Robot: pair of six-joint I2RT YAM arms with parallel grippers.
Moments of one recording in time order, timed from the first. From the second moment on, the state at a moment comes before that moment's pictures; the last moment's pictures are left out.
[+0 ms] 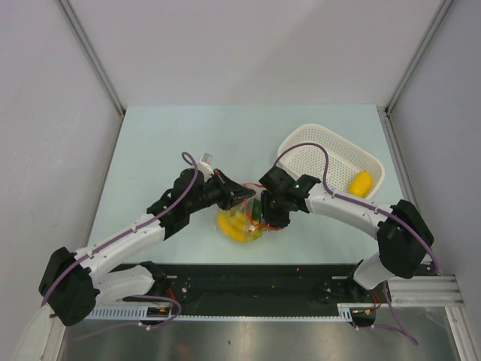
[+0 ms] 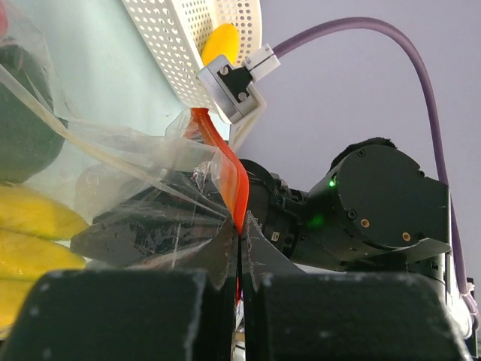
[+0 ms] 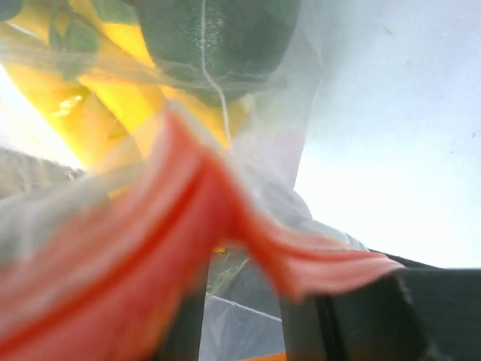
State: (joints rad) left arm -0.71 1.08 0.68 0.09 0.25 -1.37; right arm 0.85 1.53 1.10 -0.72 -0.10 0.88
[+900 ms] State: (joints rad) left arm -0.77 1.12 0.65 0.11 0.23 -1.40; right arm 0.82 1.60 1.00 -0.53 -0.25 0.90
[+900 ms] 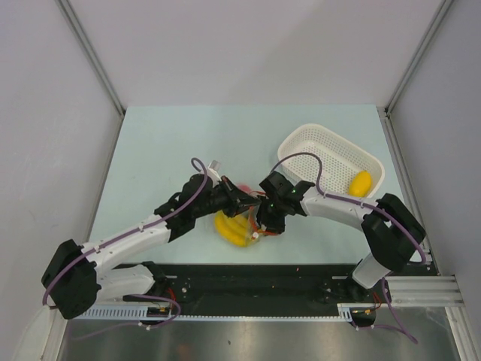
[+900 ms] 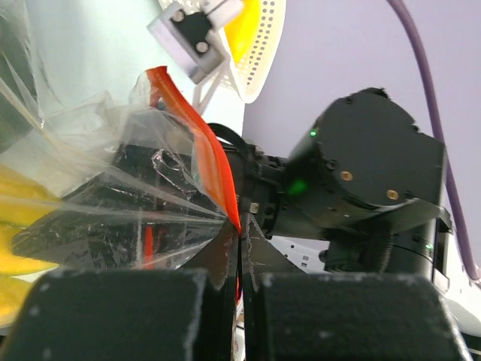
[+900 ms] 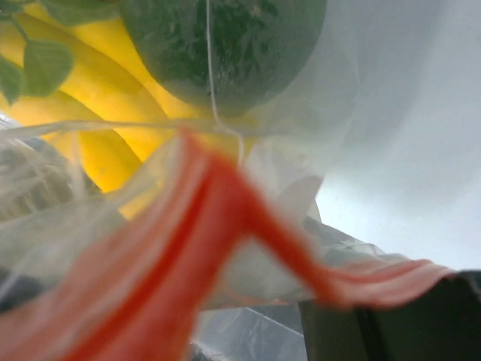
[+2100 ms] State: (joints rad) left arm -0.79 1.10 0.81 -0.23 0.14 -1.04; right arm 0.85 1.40 1.17 -0.81 -0.13 0.81
